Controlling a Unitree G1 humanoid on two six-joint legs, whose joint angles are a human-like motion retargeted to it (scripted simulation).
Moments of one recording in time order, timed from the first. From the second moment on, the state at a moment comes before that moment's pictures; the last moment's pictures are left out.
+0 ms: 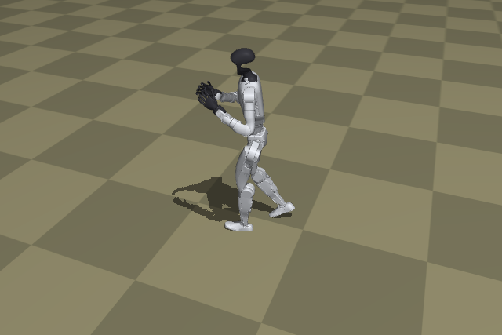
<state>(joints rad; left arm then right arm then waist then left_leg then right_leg) -0.15 0.51 -0.24 -0.56 -0.13 -0.25 0.20 -0.40 -0.28 0.46 -0.34 0.20 -0.23 -0.18 0.23 -0.08 0.07 -0.23 -0.01 0.09 0.08 -0.16 0.08 -0.13 0.04 0.00 0.69 -0.16 0.10</state>
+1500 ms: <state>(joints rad) -0.20 0.48 -0.38 -0.44 -0.24 -0.14 -0.14 -0.18 -0.23 0.22 -0.29 0.48 -0.11 0.01 0.04 -0.07 0.16 -0.24 0.05 0.12 0.21 -0.28 0.14 -0.19 -0.06 -0.14 0.79 -0.32 0.06</state>
